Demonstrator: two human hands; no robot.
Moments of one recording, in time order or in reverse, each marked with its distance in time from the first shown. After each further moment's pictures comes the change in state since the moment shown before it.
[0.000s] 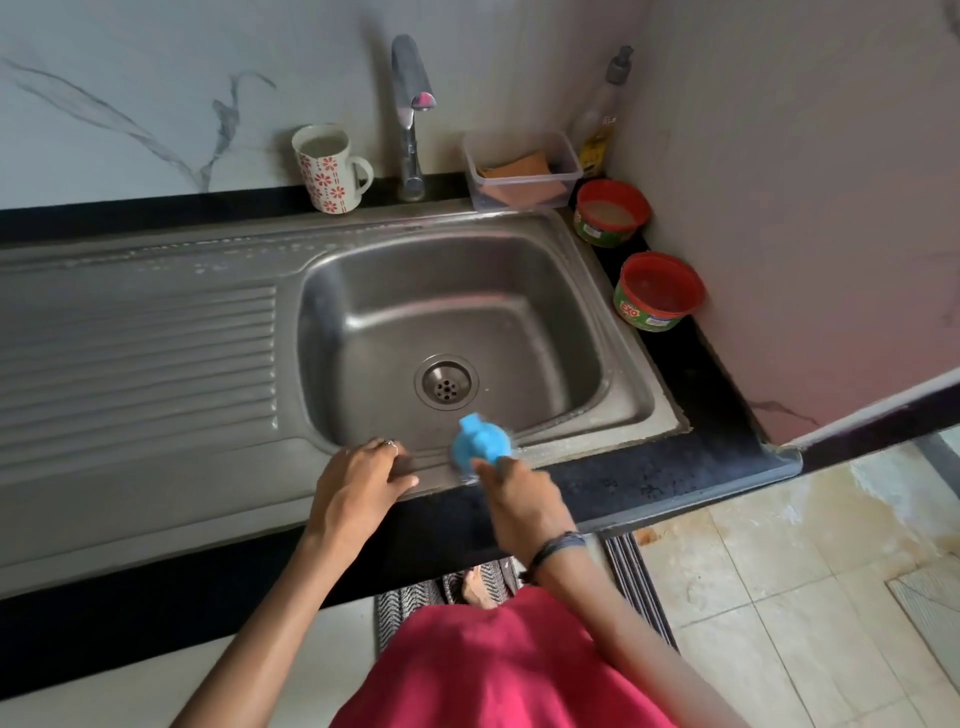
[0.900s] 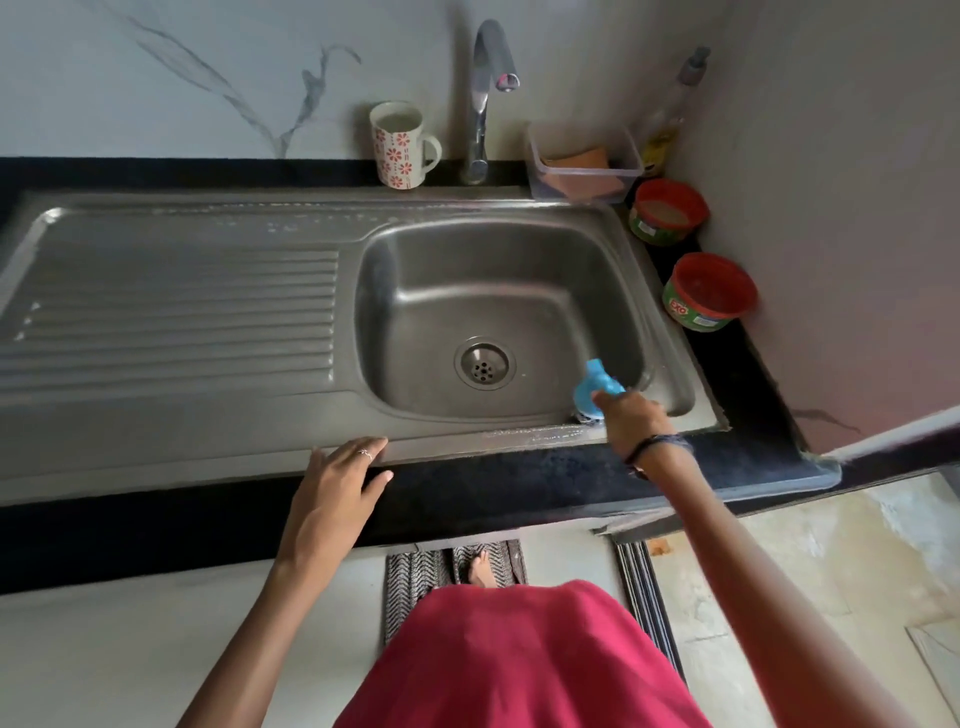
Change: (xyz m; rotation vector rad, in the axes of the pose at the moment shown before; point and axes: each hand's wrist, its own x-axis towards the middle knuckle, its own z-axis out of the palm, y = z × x) left_hand -0.066 -0.060 0.021 -0.072 0.329 0.022; right_hand 0.040 0.029 -0.058 -0.578 0.053 -0.068
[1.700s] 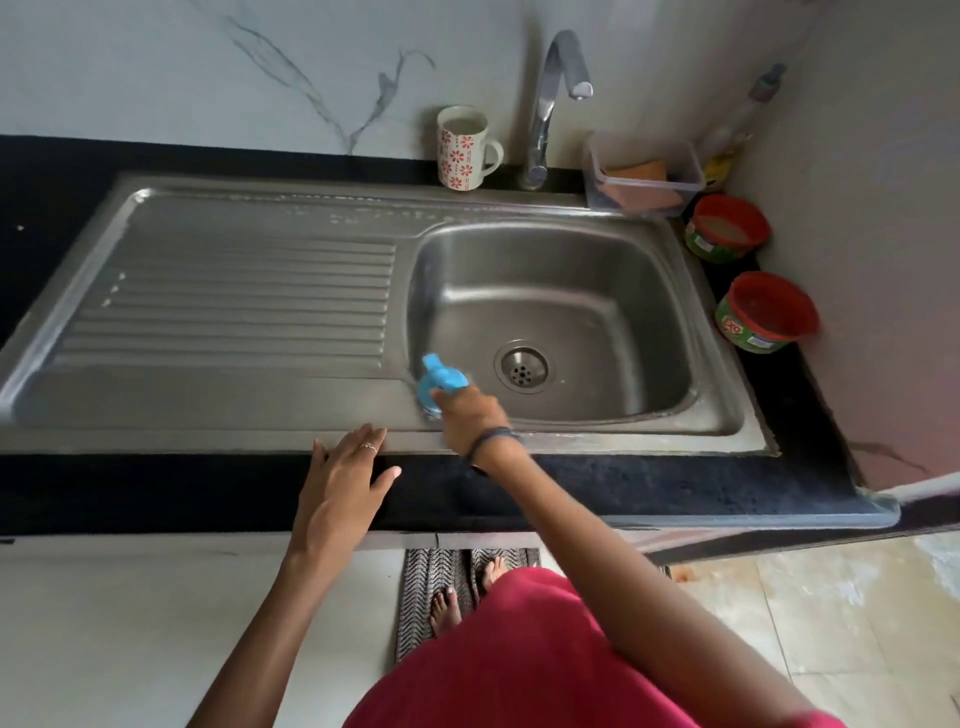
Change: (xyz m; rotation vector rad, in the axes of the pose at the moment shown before) left_hand -0.017 -0.023 -0.014 0.095 -0.107 -0.210; right_hand 0.003 -0.176 0.028 0.261 -0.095 -0.362
